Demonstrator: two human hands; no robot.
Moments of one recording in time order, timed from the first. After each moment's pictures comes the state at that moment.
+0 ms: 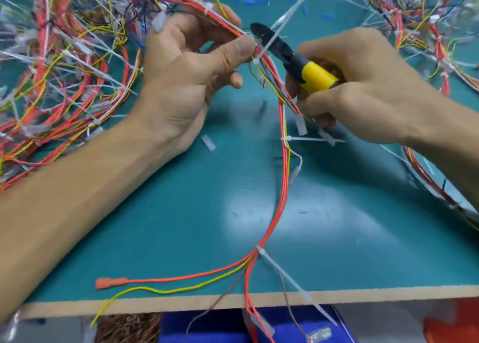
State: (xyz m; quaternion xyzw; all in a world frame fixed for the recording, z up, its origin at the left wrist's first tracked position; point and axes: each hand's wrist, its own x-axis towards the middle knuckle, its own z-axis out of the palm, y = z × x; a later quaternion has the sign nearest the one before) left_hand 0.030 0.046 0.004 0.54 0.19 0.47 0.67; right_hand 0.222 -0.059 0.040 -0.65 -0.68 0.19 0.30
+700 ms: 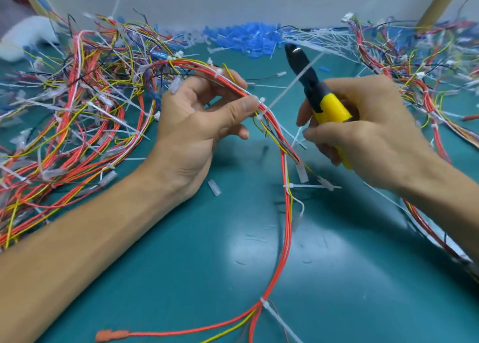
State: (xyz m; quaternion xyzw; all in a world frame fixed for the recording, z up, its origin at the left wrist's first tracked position) left_hand 0.033 0.041 0.017 0.53 0.21 0.47 0.67; right_hand 0.226 -0.056 0.039 -0.65 -0.61 0.18 0.41
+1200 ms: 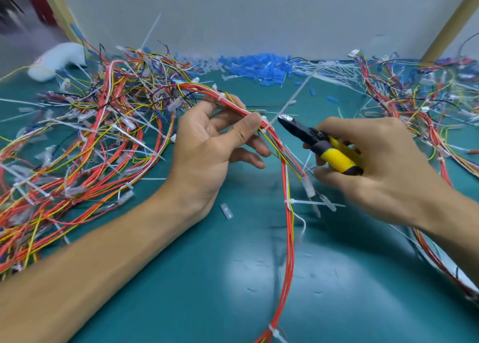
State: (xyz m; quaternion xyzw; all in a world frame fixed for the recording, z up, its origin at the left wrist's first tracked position) left_hand 0.030 0.045 0.017 0.54 0.21 0.48 0.66; right_hand 0.229 -0.062 0.044 -0.65 -0.71 0.03 0.28
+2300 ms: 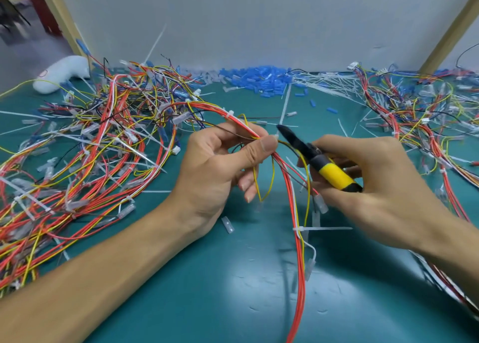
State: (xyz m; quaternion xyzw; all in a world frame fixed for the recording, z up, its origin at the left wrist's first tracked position) left_hand 0.031 0.043 0.018 0.54 0.19 0.44 0.69; right_hand 0.221 -0.063 0.040 -0.63 -0.68 0.11 0.34
